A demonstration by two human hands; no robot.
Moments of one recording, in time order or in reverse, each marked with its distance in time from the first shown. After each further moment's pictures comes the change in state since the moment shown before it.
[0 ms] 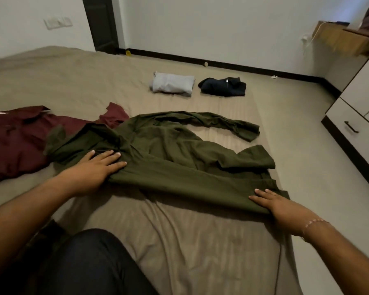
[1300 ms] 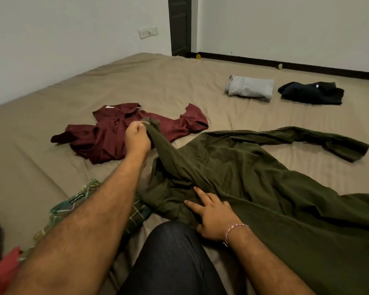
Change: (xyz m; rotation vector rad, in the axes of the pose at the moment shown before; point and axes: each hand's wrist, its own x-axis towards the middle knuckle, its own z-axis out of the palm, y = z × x) left_hand -0.036 -0.085 -0.012 -1.418 0.993 -0.865; right_hand 0.086 -0.350 0.006 -0.030 0.161 -0.599
